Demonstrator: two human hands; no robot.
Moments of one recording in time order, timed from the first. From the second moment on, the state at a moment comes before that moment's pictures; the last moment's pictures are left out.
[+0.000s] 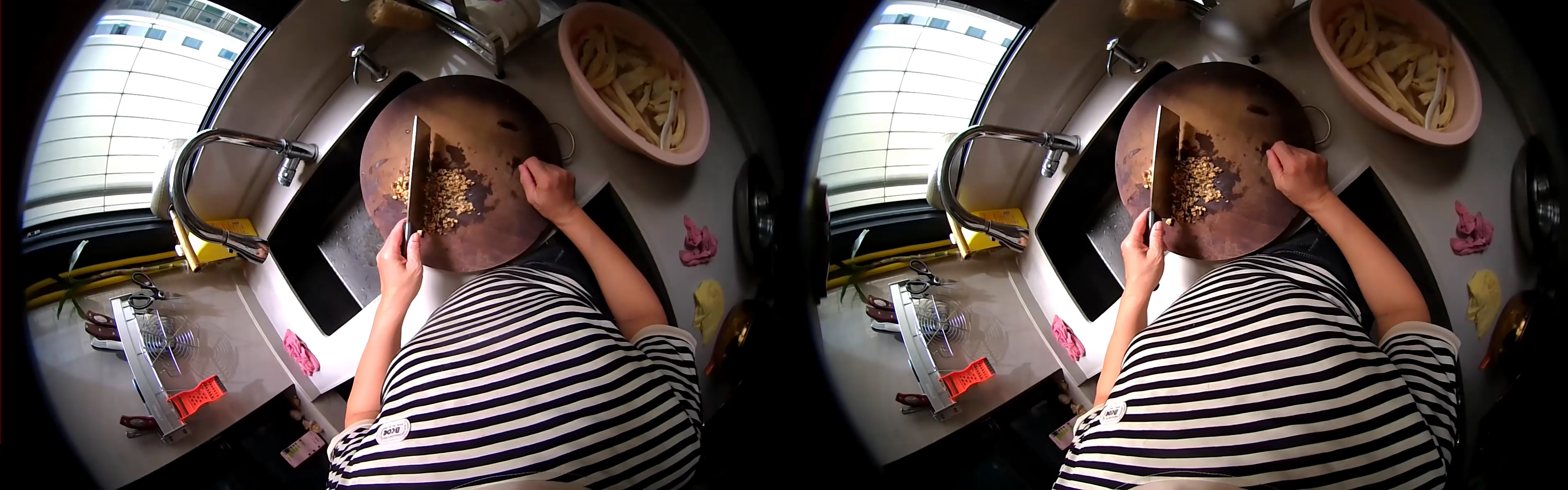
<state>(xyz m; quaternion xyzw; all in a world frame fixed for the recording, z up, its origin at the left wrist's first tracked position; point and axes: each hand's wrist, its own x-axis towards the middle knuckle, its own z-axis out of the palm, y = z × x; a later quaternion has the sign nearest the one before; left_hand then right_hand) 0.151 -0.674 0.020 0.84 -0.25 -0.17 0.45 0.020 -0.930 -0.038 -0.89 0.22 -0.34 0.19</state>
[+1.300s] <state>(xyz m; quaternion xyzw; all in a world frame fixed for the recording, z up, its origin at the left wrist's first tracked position) 0.127 -0.660 0.008 0.81 -0.22 -0.17 0.52 -0.026 -0.892 0.236 -0.45 -0.48 -0.32 0.68</state>
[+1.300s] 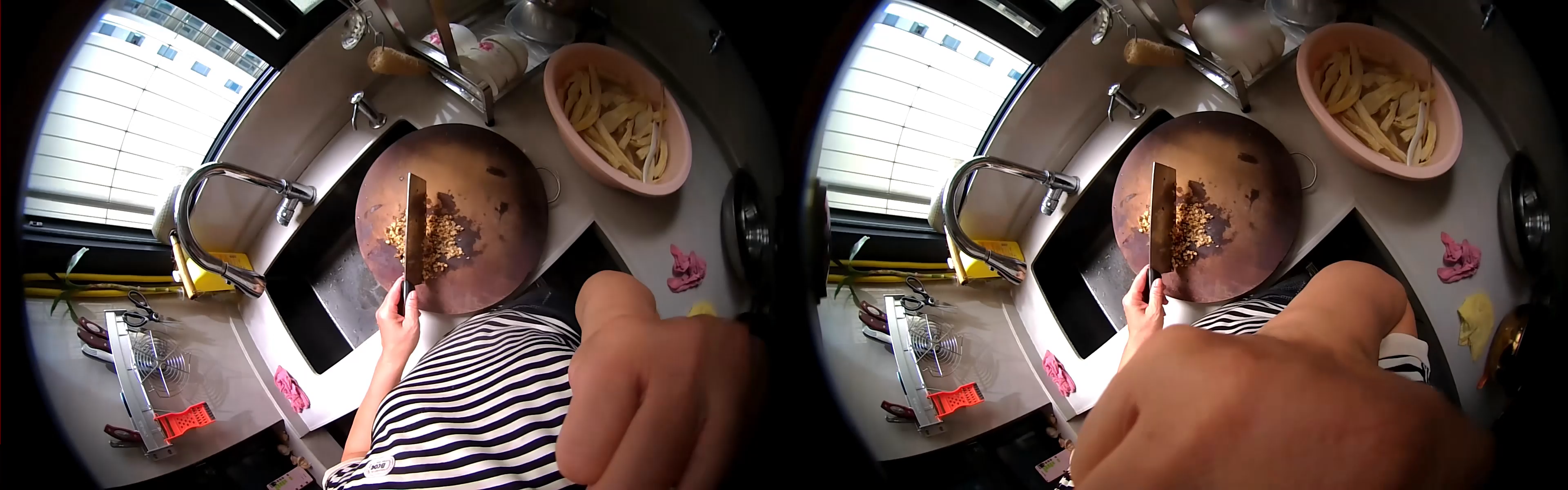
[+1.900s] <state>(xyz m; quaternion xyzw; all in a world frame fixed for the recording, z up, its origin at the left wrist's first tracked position) 0.143 -0.665 0.015 0.79 -0.24 -0.16 0.54 -0.015 -0.907 0.182 -0.78 -0.06 -0.47 0.40</state>
